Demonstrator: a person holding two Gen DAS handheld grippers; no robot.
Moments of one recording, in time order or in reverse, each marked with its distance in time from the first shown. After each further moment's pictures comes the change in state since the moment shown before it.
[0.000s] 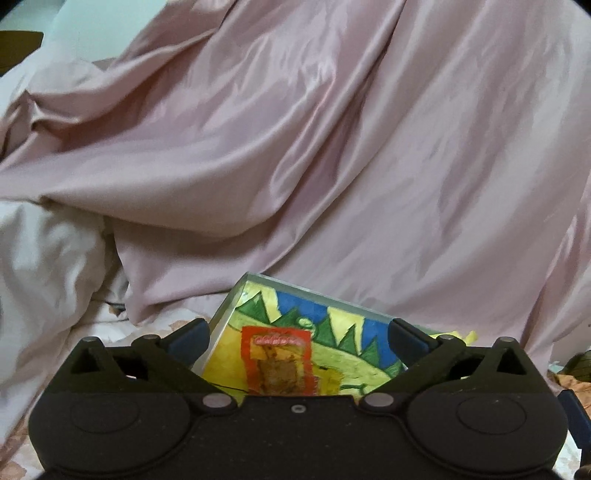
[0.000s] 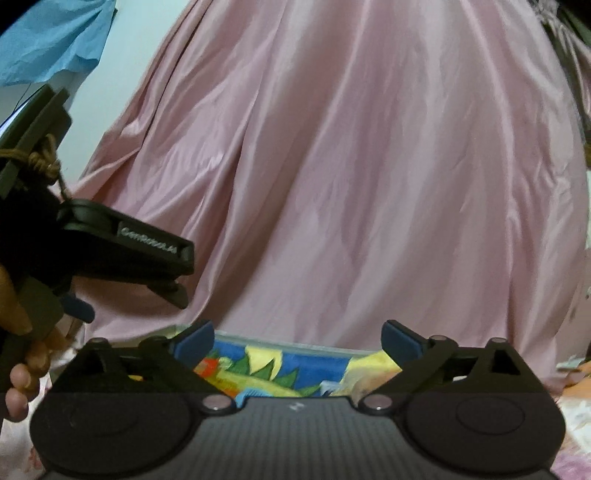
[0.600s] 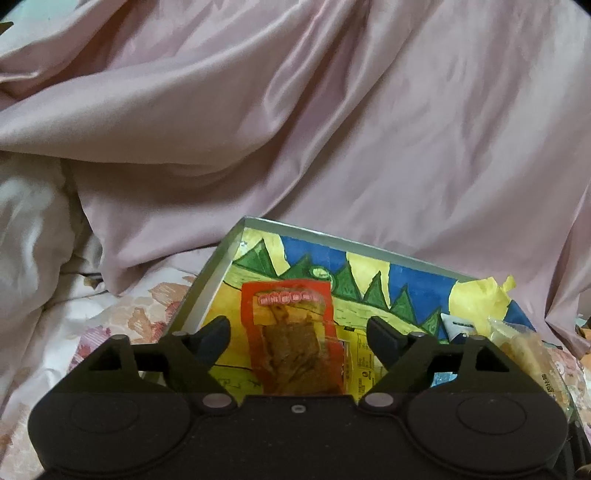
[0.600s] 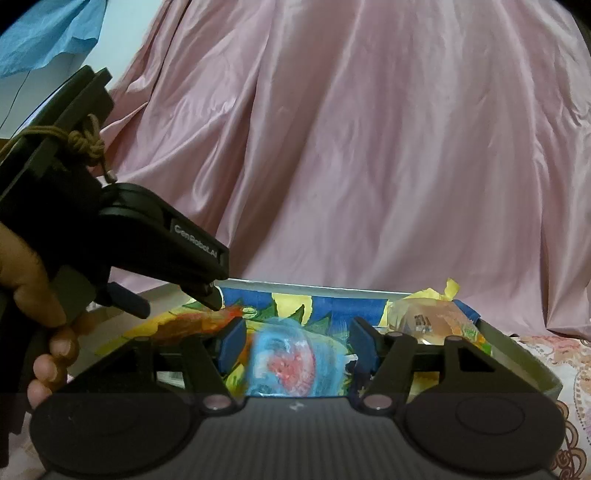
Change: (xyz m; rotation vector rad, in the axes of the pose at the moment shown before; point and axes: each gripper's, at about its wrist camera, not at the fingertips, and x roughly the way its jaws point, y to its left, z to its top) left arm 0.071 0.005 -0.027 0.071 0.146 0.023; right arm 0.035 0.013 -0.046 0.054 0.134 0.085
